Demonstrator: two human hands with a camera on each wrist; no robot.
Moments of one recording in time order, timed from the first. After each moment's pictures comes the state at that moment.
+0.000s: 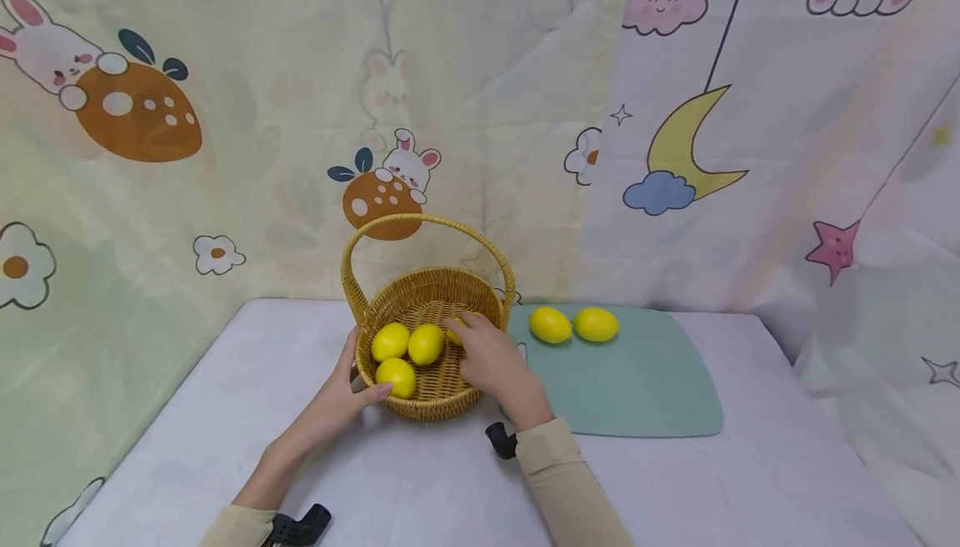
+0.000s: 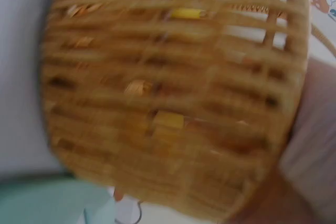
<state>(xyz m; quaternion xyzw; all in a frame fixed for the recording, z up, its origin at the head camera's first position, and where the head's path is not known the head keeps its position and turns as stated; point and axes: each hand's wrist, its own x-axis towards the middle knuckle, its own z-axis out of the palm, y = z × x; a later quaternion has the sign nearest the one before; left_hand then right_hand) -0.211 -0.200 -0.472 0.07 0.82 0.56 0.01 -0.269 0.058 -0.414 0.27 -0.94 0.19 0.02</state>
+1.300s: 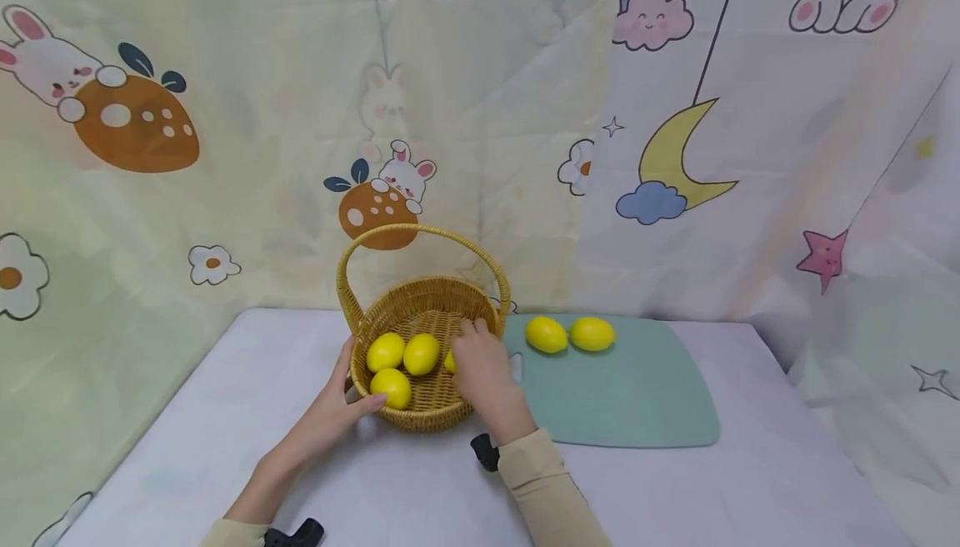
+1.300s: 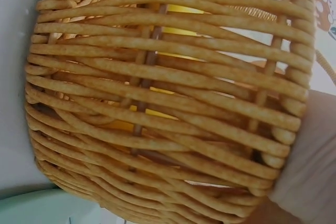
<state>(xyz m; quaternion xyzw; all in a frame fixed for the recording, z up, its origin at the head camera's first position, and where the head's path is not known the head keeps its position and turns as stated) -0.210 -0.200 -0.475 0.06 0.83 0.56 0.01 -0.261 0.047 -0.413 0.25 -0.96 0.08 0.10</state>
